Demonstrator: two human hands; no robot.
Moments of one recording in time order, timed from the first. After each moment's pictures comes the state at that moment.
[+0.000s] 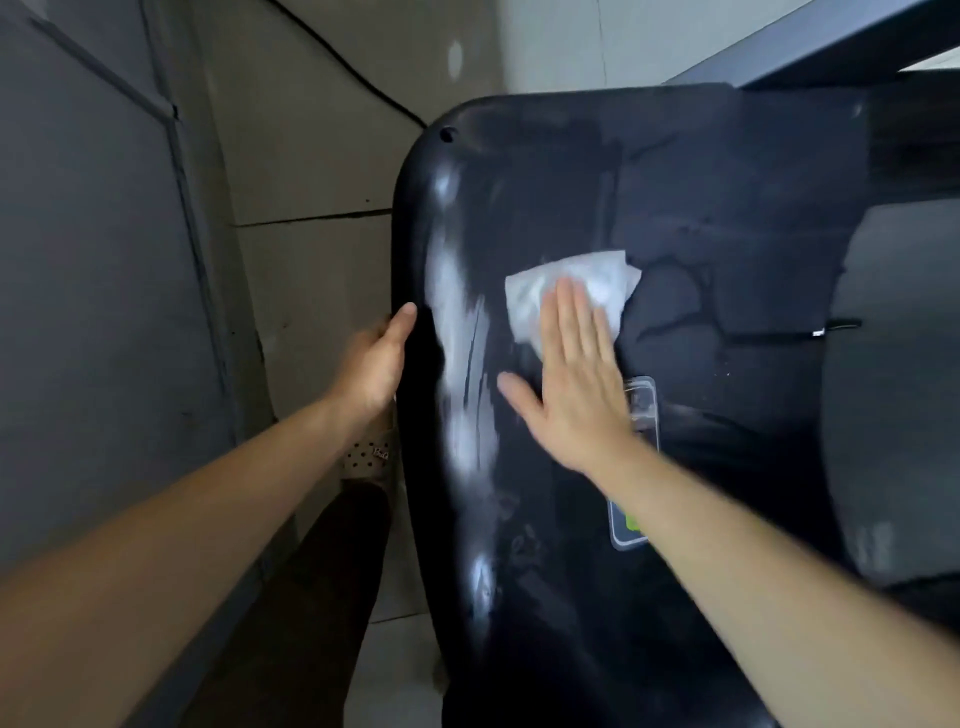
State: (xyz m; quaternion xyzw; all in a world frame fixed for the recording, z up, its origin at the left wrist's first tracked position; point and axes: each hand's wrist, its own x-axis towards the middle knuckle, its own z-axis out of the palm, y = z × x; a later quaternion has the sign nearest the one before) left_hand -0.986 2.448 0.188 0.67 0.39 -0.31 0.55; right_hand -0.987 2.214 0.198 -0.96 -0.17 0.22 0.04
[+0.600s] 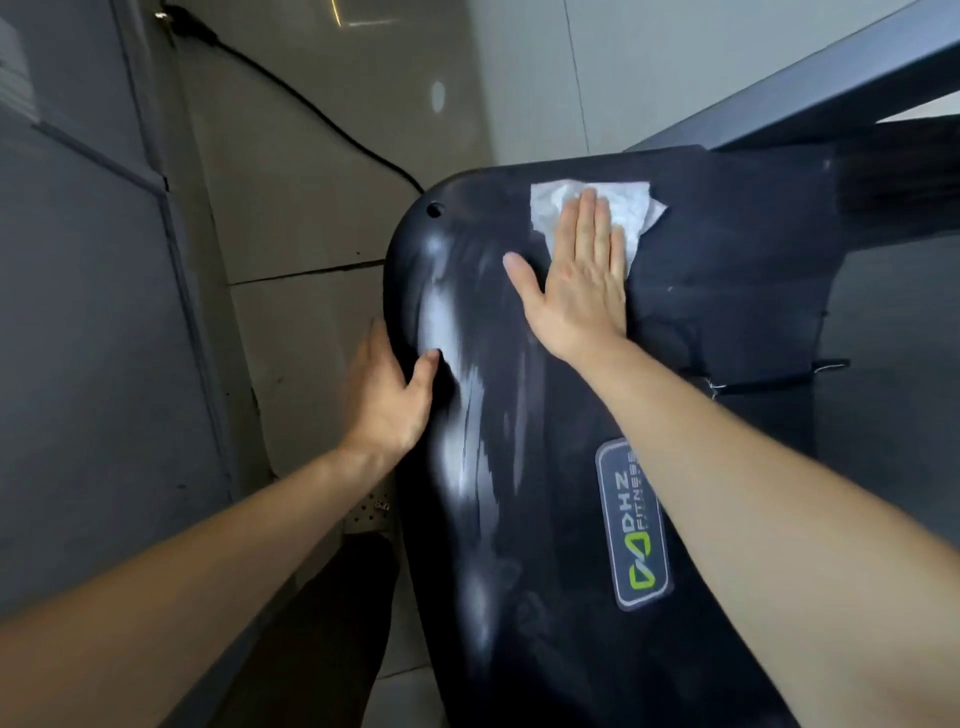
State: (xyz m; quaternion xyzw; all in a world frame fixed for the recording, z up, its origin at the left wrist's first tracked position) left_hand -0.949 2.436 0.177 0.84 0.27 -0.22 0.41; right_hand -0.837 2.237 0.180 -0.98 -0.01 0.20 0.04
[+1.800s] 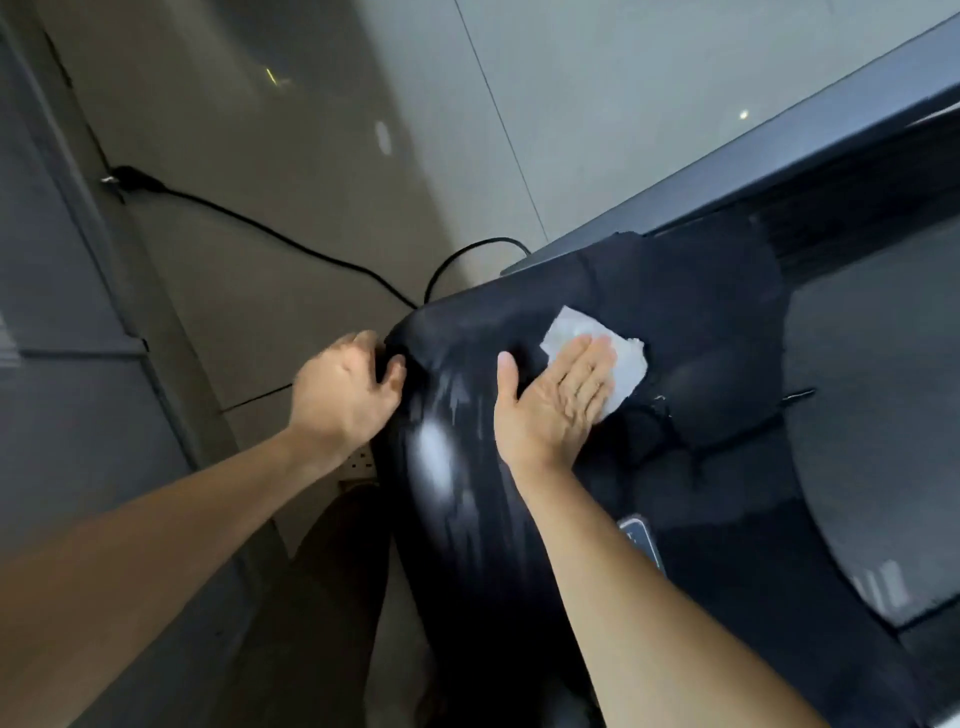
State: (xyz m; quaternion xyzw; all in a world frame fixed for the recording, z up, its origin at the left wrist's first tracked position) left_hand -0.773 2.464 0.219 0.95 0.02 -0.25 0.18; right_hand -0.833 2.270 0.182 -0.94 0.29 0.16 0.12
